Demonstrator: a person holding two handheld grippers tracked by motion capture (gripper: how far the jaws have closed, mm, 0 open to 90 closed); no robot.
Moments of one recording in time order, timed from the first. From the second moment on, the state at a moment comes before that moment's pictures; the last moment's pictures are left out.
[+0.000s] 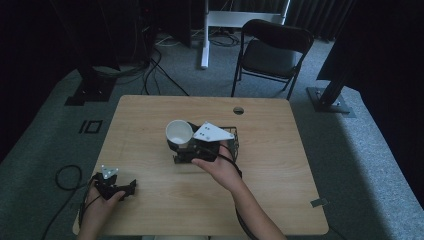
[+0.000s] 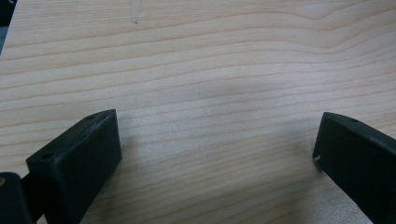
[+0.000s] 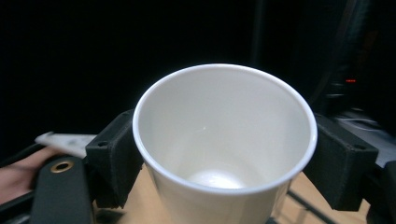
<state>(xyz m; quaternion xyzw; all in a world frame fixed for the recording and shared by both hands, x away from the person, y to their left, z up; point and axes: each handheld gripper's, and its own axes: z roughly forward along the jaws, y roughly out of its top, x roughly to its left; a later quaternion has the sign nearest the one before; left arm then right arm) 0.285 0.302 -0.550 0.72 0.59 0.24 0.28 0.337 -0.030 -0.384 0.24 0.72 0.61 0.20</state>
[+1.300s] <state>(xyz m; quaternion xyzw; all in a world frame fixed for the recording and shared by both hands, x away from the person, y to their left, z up) 0.285 0.302 -0.551 0.72 0.59 0.24 0.28 0.393 -0.042 -0.451 0.42 0.72 0.50 0.26</state>
